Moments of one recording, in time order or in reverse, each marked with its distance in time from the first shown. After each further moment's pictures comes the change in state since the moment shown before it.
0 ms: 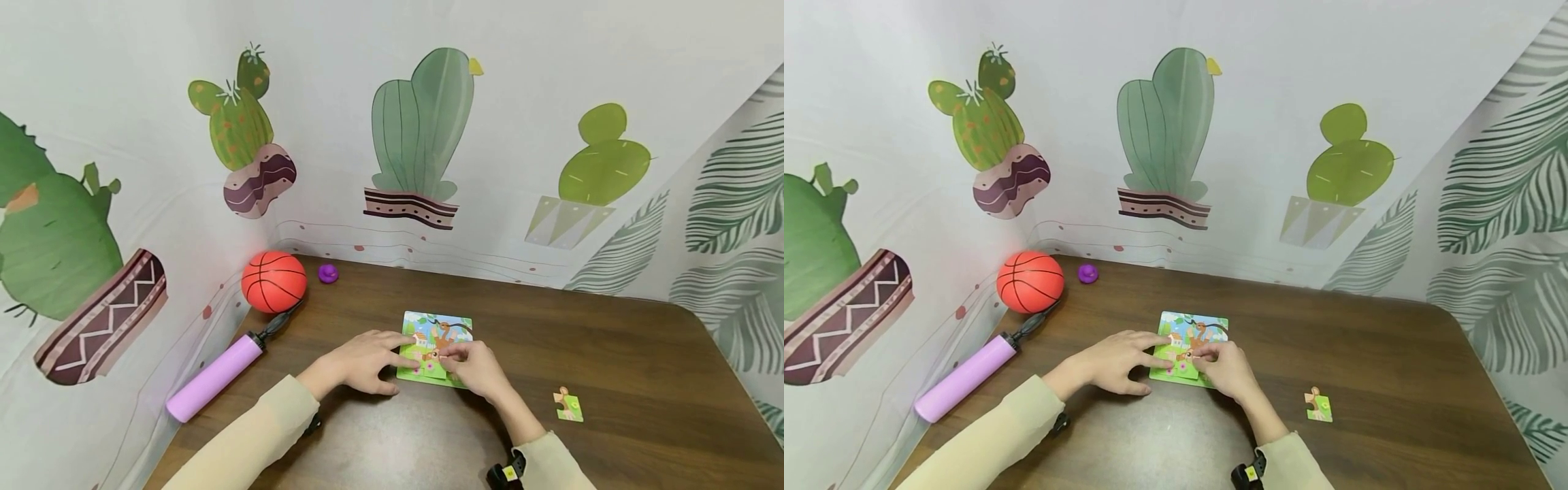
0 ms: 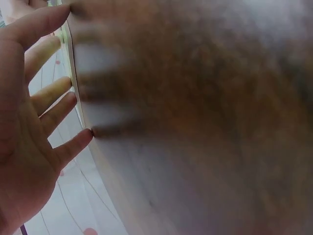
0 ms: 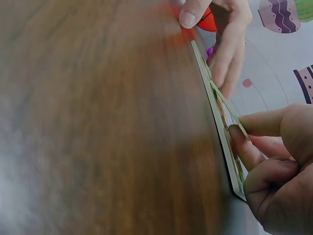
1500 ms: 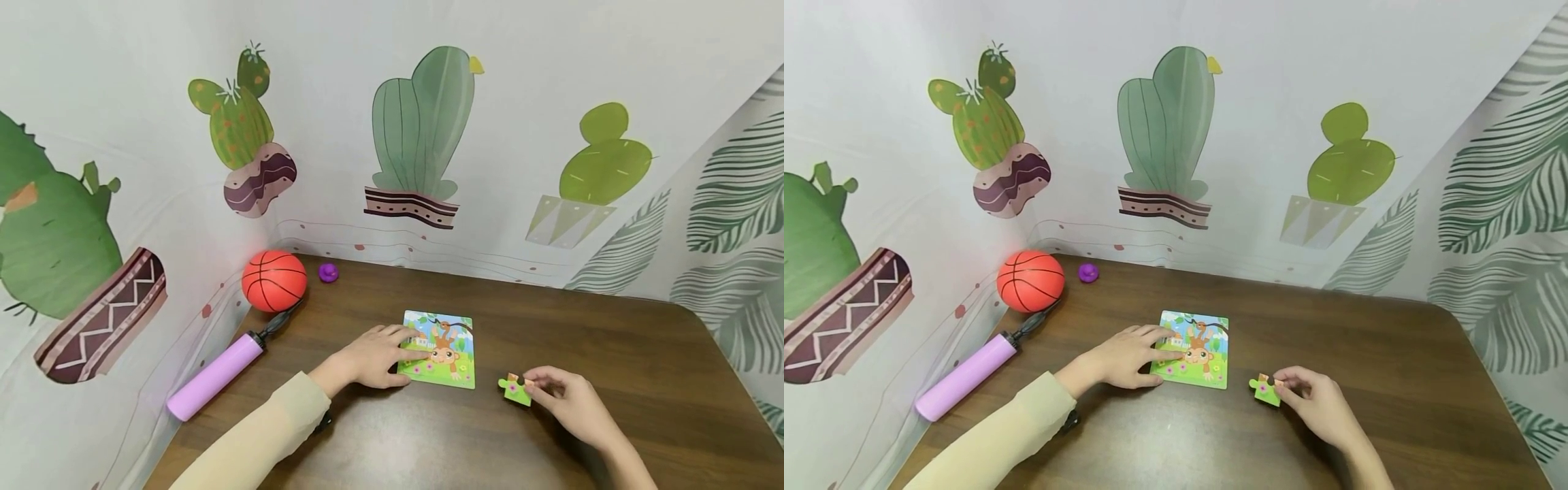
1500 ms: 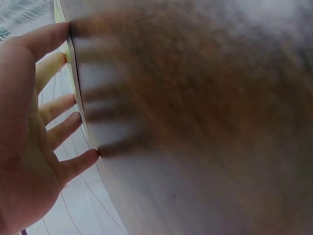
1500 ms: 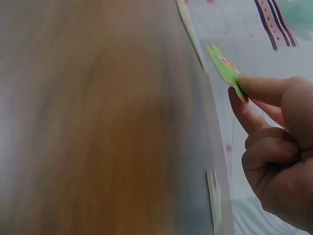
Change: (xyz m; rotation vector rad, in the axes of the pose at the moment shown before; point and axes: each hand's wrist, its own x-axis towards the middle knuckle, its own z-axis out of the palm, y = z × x) left_hand 0.018 0.006 0.004 0.112 -0.011 -0.063; right_hand -0.085 0.067 -0.107 -0.151 0.130 -0.196
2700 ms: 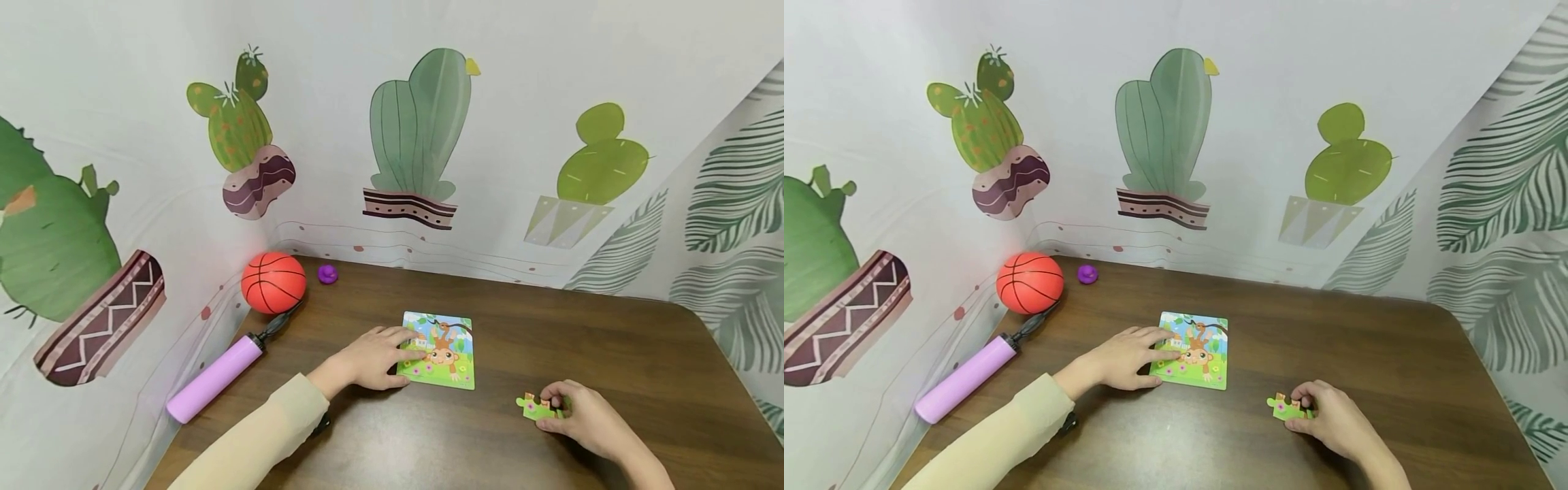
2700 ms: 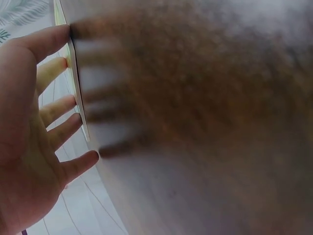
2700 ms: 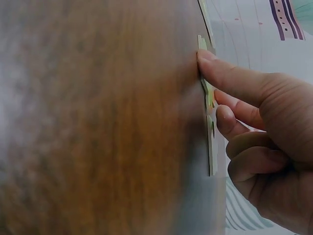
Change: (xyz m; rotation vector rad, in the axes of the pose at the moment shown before) left_hand -0.001 0.000 0.001 -0.009 0.010 0.001; right_hand -0.017 0.007 -0.024 -0.290 -0.225 0.158
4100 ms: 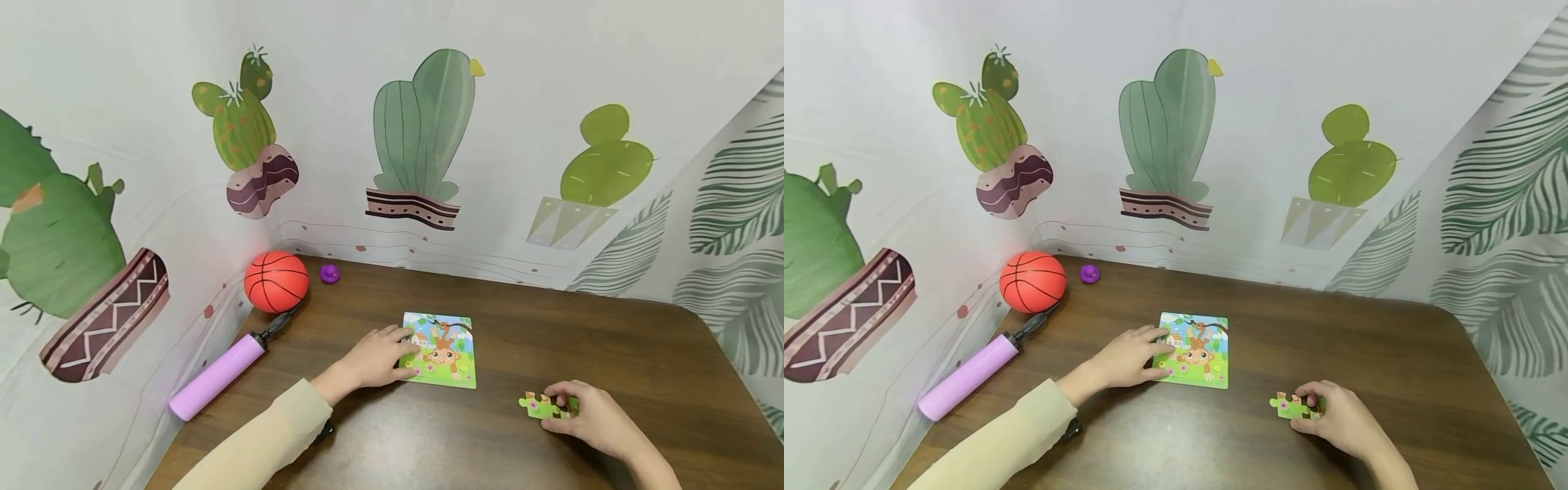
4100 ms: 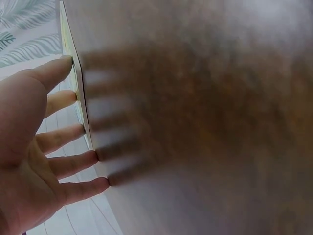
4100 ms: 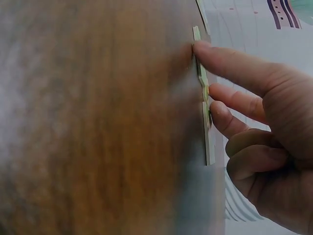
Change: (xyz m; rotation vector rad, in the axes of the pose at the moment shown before) left_hand 0.001 0.013 0.002 -0.081 0.107 -0.184; right_hand 0.002 0.005 -0.007 0.049 -0.010 0.001
